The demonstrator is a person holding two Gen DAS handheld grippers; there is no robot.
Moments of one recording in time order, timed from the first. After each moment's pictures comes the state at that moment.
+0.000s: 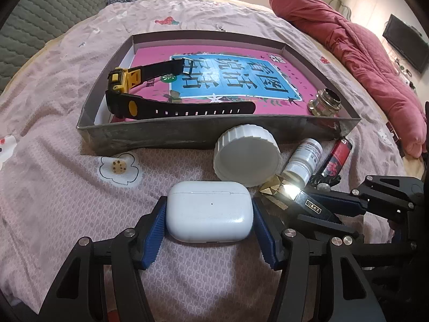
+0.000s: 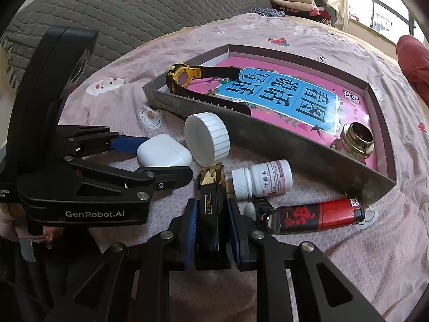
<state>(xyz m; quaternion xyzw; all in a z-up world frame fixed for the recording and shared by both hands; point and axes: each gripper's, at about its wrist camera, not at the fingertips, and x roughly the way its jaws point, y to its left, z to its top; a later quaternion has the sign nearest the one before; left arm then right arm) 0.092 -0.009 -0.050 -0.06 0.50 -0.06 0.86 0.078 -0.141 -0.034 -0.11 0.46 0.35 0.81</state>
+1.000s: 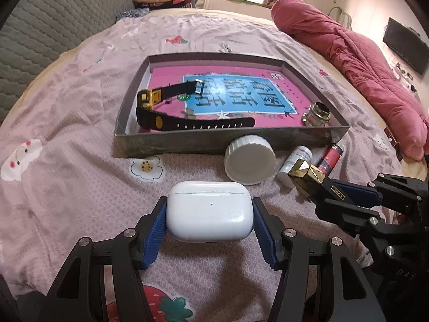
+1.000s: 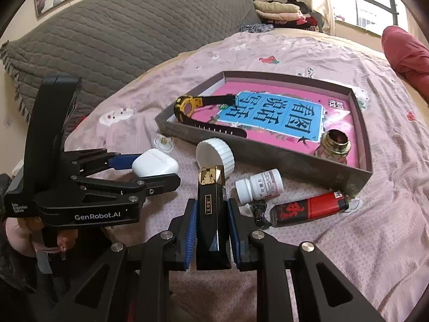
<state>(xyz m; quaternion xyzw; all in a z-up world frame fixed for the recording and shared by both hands) 0.062 0.002 -0.020 -0.05 0.46 -0.04 0.88 0.062 -0.163 -0.004 -0.05 0.43 0.35 0.83</state>
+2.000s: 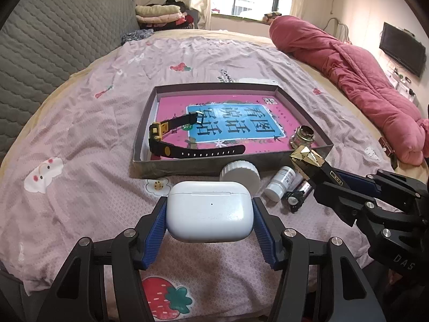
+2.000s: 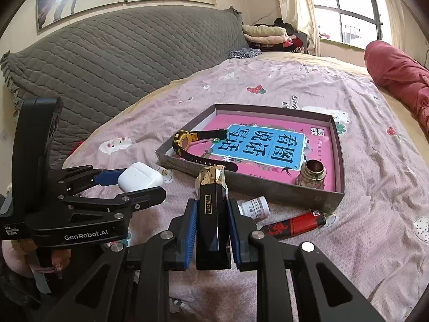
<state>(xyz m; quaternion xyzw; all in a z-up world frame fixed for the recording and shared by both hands) 0.037 -0.002 0.022 -0.04 0.42 -0.02 0.91 0.049 -0.169 0.032 -0.03 0.37 0.32 0.87</state>
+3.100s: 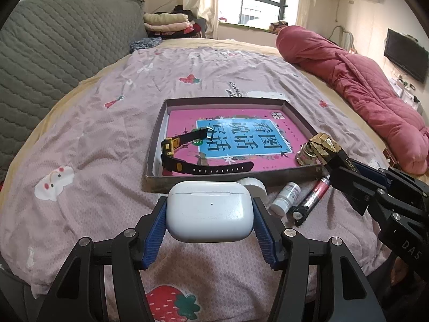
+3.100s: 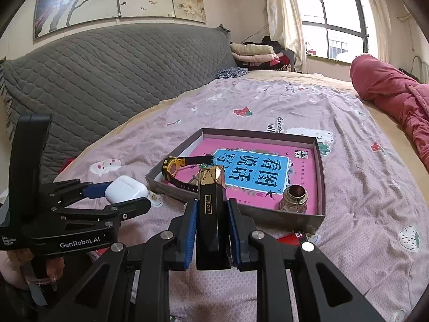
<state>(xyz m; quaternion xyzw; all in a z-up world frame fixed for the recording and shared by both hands) 0.040 0.005 0.035 -0.04 0.39 0.00 0.92 0.052 -0.176 0.050 -0.02 0.32 0.29 0.90</state>
